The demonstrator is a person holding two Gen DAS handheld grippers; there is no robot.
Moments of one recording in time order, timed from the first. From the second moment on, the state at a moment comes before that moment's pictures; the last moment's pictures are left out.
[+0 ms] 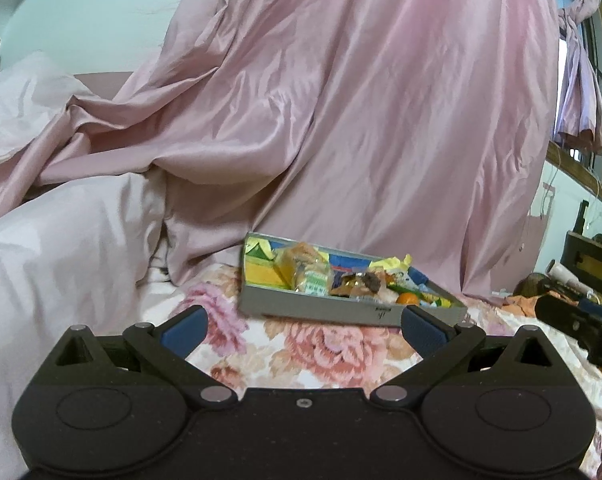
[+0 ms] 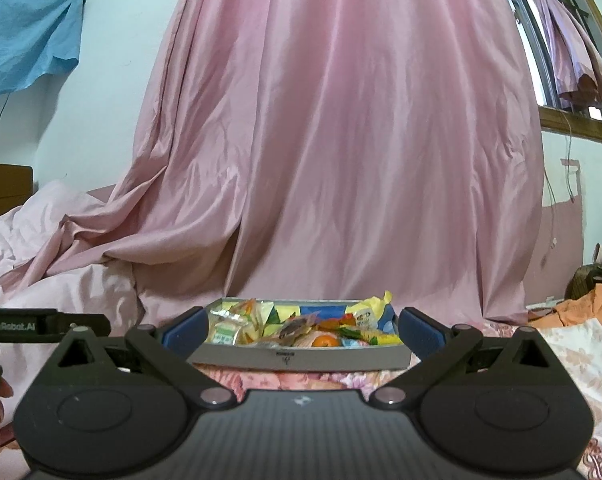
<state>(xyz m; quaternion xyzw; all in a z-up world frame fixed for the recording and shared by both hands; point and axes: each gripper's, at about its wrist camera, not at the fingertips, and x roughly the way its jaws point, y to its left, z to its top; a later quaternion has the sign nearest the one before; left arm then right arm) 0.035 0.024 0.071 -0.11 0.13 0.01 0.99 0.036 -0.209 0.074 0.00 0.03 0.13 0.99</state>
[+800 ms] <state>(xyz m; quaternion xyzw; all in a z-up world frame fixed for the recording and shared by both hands) 0.009 0.025 0.035 -0.09 0.19 0.00 0.98 0.010 -0.198 0.047 0.00 0.08 0.11 0.99</state>
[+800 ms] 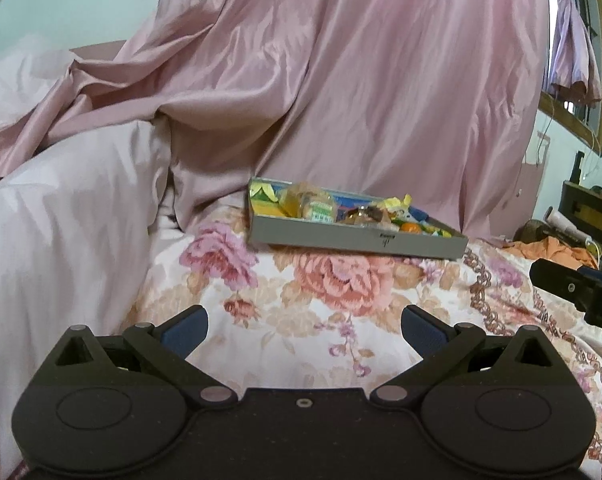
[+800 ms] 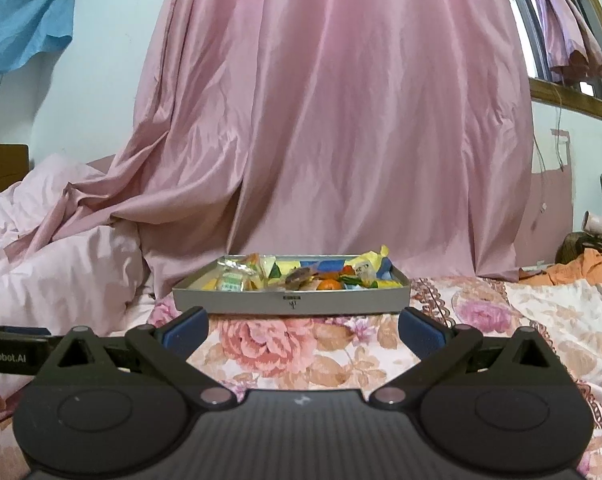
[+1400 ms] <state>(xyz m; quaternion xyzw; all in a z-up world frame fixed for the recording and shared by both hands) 0.020 0.027 0.009 -0.09 0.25 0.00 0.96 0.019 -0.198 0.014 0.00 0.14 0.10 0.99</state>
